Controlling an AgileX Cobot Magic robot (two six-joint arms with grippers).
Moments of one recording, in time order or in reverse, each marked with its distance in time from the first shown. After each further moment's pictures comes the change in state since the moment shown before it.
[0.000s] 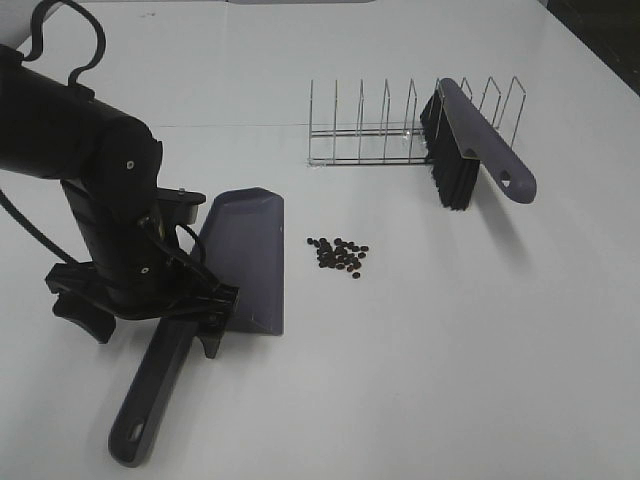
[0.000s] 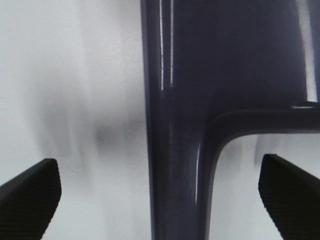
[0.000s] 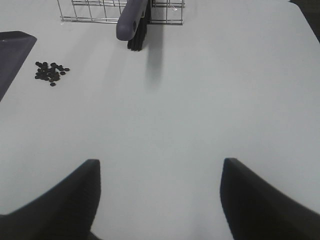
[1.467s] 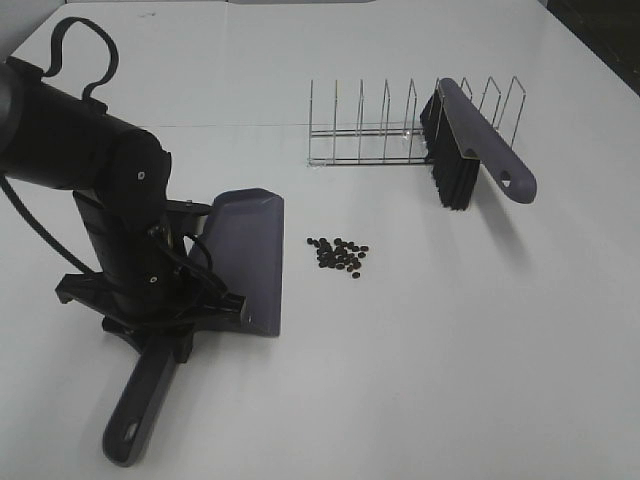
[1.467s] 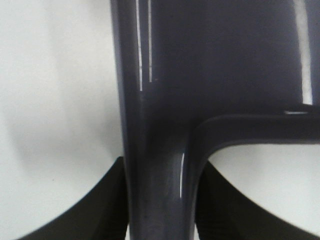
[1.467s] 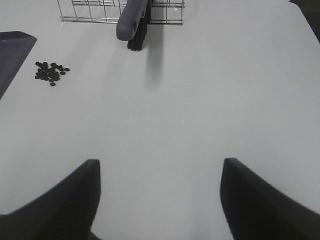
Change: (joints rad) left arm 0.000 0.036 -0.007 -0.029 -0.009 0.025; right arm 0.000 0.000 0.000 0.000 0.000 0.000
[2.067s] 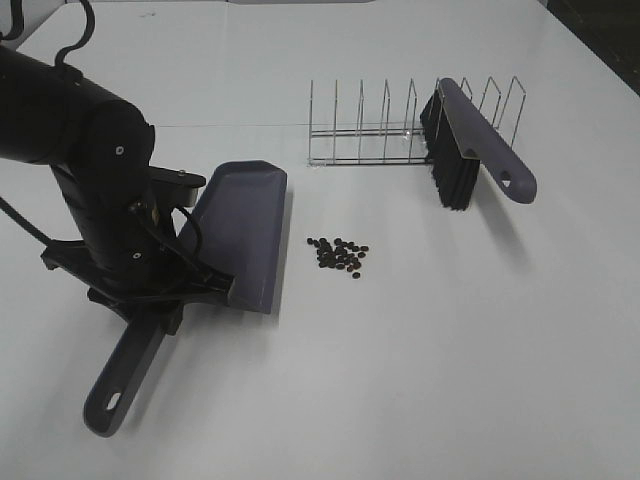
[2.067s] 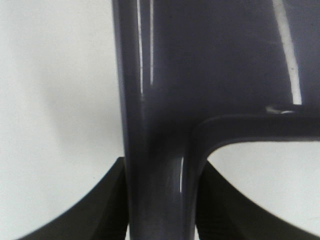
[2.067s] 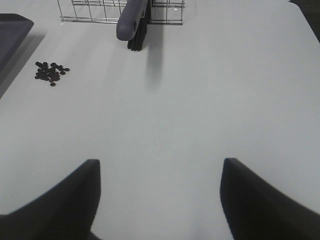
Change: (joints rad) left arm -0.003 -0.080 0.002 0.088 0.011 0.000; right arm 0.000 0.000 0.000 0.000 0.000 0.000
